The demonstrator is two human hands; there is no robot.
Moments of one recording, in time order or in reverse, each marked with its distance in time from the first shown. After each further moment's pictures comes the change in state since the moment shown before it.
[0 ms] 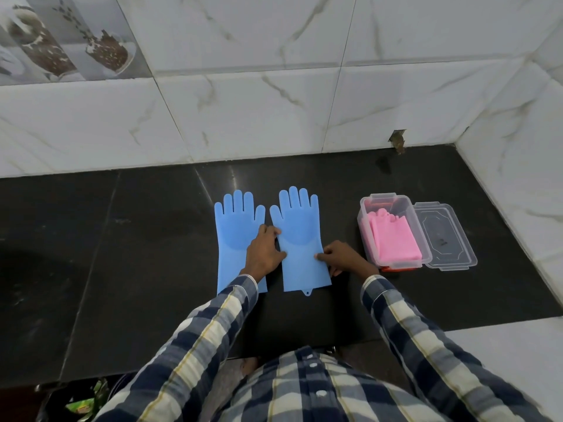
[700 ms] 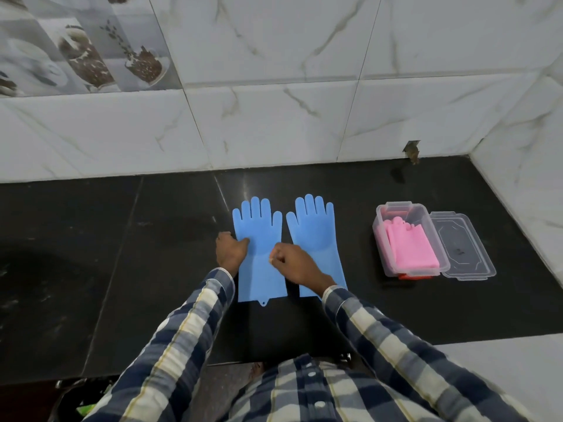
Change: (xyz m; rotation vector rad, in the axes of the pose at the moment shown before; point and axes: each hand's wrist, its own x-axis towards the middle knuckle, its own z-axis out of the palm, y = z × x) left_hand 0.003 -0.075 -0.070 -0.440 0.299 -0.483; right_hand -0.006 -0.103 0.095 -0.086 0.154 -0.440
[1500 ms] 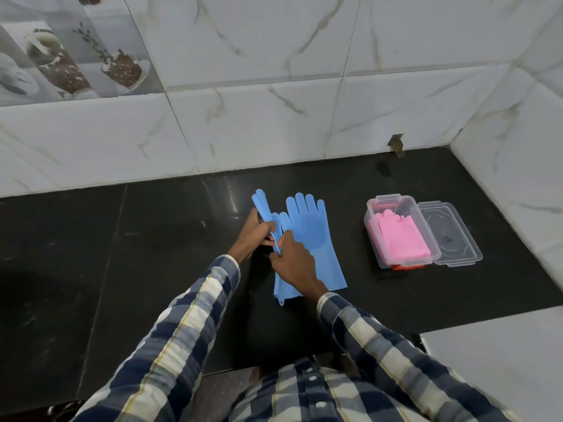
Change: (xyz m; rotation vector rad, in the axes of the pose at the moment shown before) left_hand -0.011 0.062 0.025 -0.182 -0.511 0.208; right_hand -0.004 -0.012 0.016 0.011 0.333 0.167
